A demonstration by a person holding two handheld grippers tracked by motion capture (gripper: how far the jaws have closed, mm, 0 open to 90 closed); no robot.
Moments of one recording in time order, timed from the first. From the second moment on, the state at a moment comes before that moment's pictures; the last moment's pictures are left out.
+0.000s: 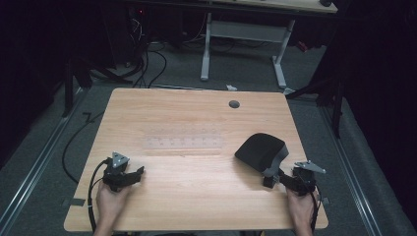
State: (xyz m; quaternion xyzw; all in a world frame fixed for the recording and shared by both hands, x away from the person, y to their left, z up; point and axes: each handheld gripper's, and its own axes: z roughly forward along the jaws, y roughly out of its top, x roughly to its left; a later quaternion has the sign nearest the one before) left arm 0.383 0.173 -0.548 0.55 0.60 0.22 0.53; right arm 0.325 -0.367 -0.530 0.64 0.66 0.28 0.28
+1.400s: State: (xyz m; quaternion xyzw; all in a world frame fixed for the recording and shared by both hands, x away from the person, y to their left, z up) left arm 0.382 0.172 -0.548 0.55 0.60 0.22 0.53; right arm 0.363 -0.373 -0.484 0.62 0.65 0.37 0.25
